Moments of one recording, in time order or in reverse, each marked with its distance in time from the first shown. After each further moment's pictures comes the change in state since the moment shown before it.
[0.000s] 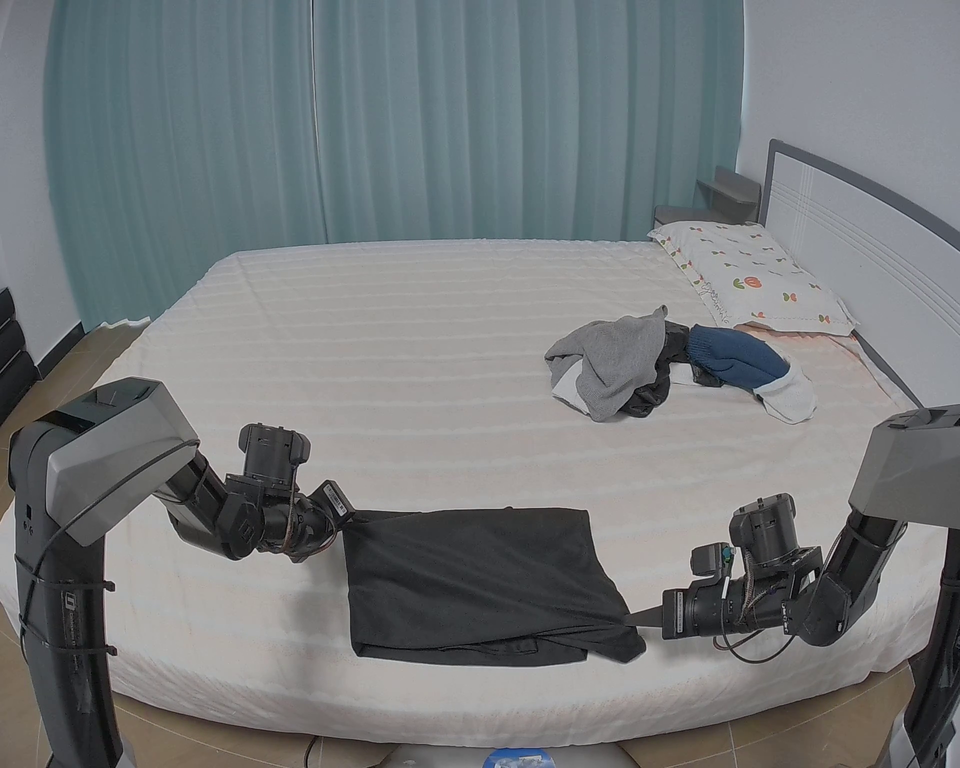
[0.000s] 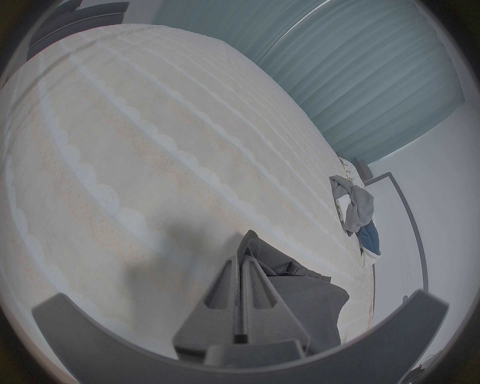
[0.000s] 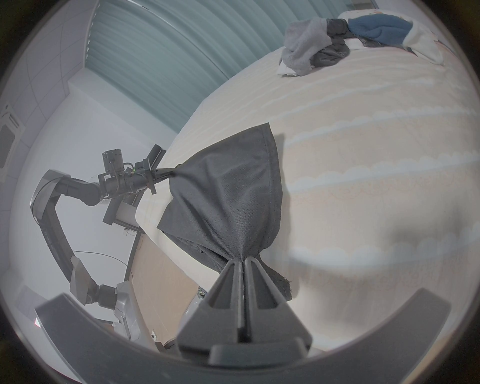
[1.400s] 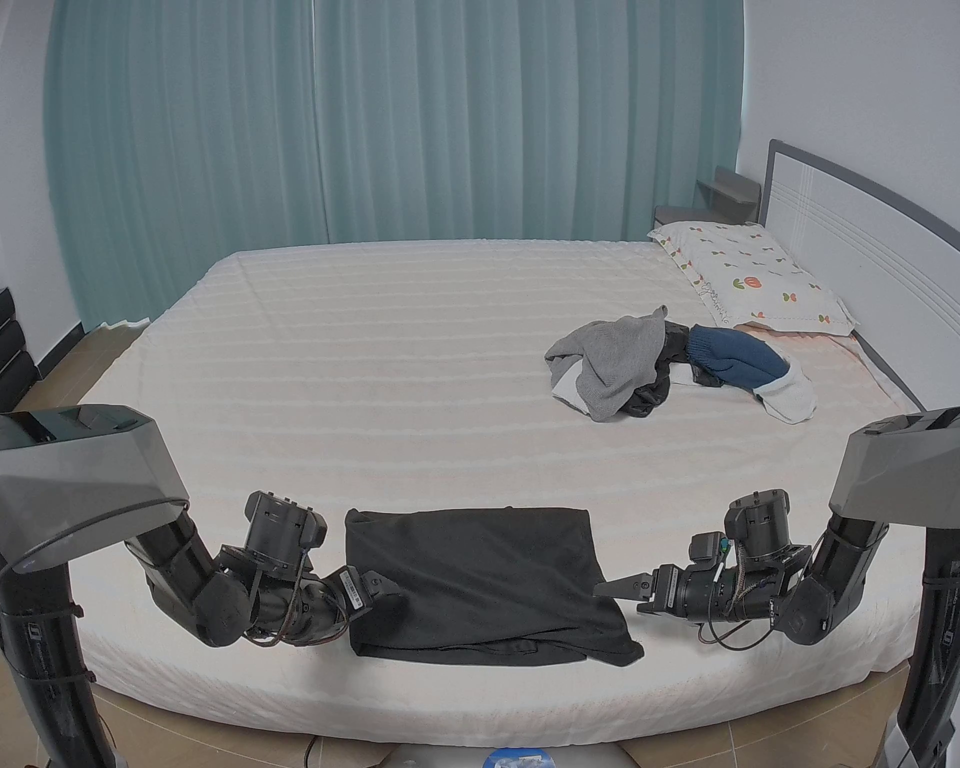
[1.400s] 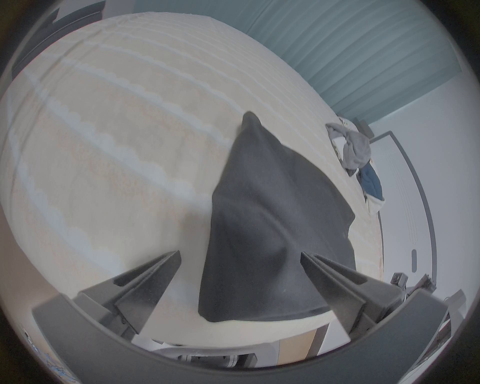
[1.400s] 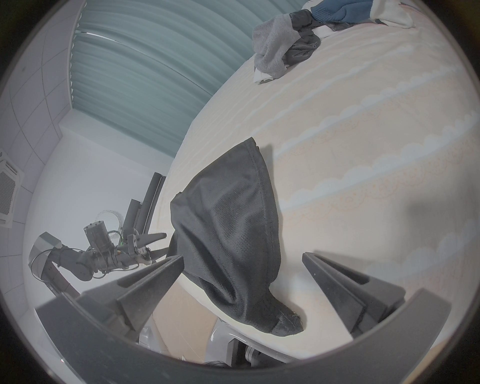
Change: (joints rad) left arm -0.175 -0.184 0.448 -0.115 0.016 0.005; right arm -0.019 0.081 -0.045 -0.136 0.011 0.255
